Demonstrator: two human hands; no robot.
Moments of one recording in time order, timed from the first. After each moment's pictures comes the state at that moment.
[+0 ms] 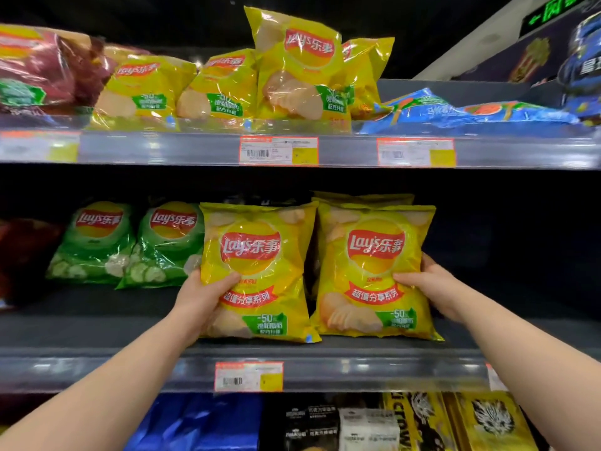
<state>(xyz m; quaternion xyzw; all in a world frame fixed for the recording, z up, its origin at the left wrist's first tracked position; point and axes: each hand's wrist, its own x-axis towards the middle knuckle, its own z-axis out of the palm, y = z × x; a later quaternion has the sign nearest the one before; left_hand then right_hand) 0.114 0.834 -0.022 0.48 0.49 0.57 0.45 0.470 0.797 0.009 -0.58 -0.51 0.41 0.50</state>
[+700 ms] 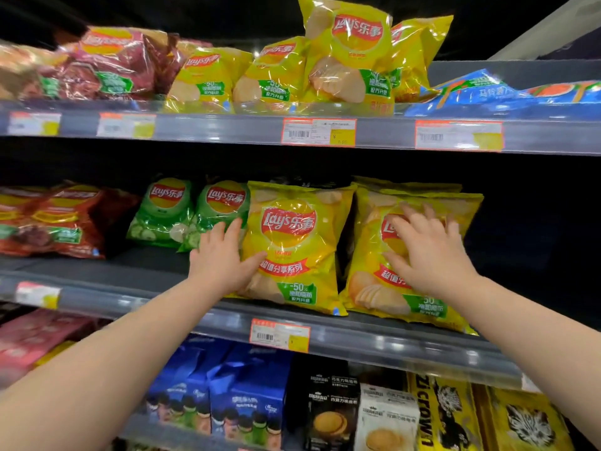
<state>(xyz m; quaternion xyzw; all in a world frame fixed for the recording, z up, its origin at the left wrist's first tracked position) 0.104 0.784 0.000 0.64 0.70 0.31 -0.08 0.408 0.764 0.036 -0.60 -0.74 -0.24 0.19</state>
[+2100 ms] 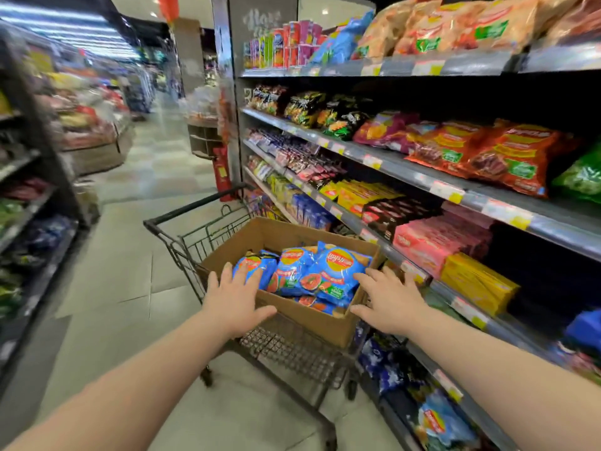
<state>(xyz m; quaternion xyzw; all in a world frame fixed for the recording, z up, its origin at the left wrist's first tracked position) -0.363 0.238 -0.158 0.32 0.94 -0.06 -0.01 -0.208 0.453 -0.127 -0.20 -0.98 0.00 -0.05</state>
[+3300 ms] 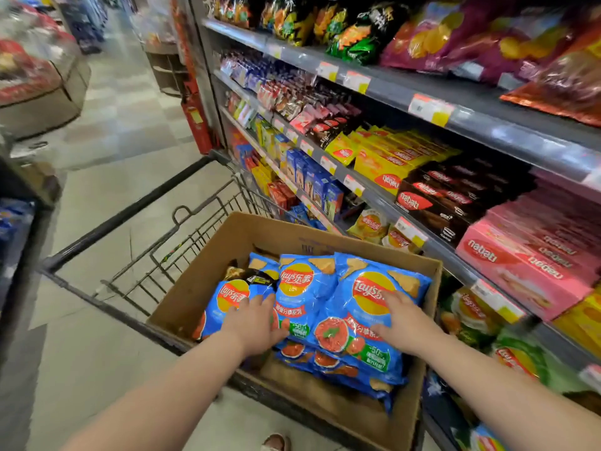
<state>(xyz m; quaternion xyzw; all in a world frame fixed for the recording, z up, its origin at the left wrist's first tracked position) -0.643 0.430 -0.278 0.35 0.91 -0.05 0.20 -0.476 0.644 -0.271 -0.32 -0.91 0.22 -0.16</state>
